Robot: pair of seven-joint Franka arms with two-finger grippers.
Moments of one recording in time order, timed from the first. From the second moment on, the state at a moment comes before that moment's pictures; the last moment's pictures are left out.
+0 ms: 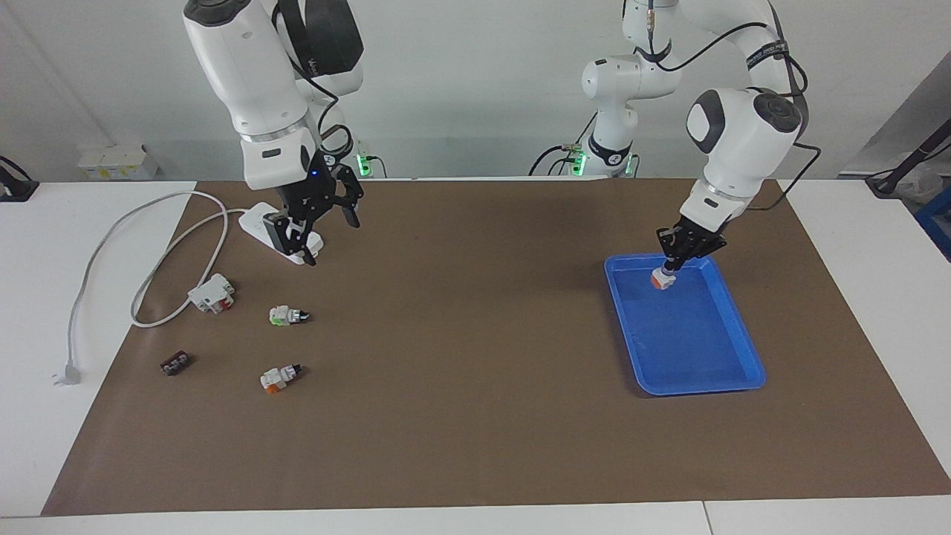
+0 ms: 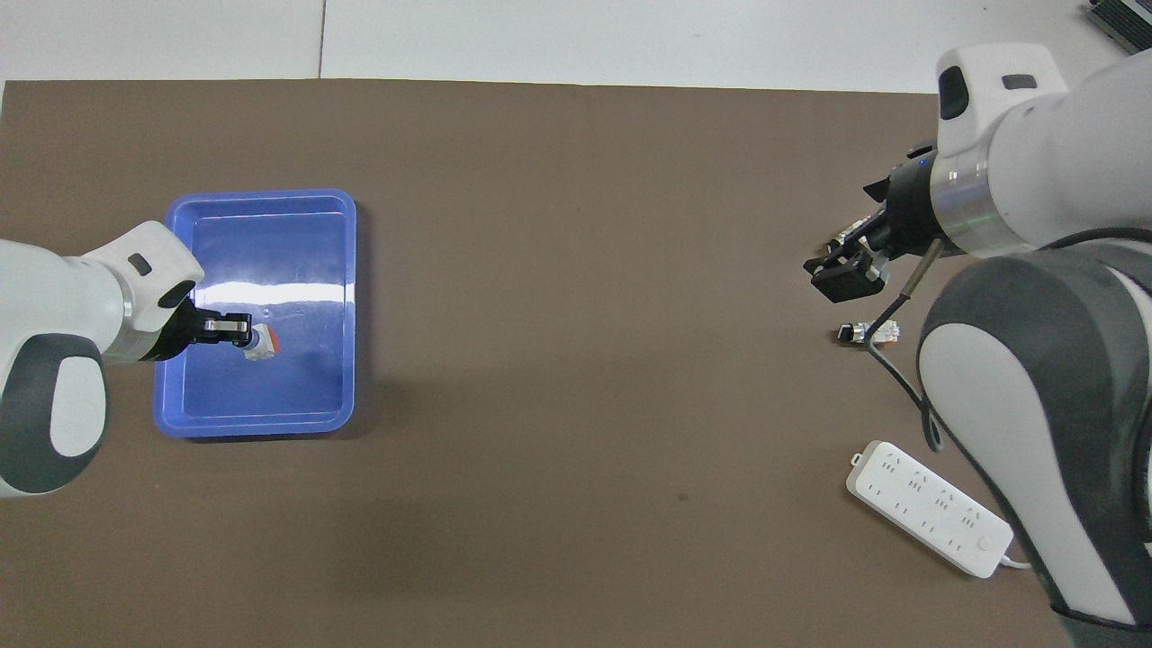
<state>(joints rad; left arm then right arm) 0.06 -0.07 -0.12 -2.16 -0.10 2.18 0.10 0.19 0.09 0.02 -1.55 0.08 1.80 -0.60</state>
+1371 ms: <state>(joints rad) 0.10 0.03 -0.14 -1.74 0.01 1.75 0.21 0.04 -0.03 0.03 -1.61 0.01 1.60 0.18</state>
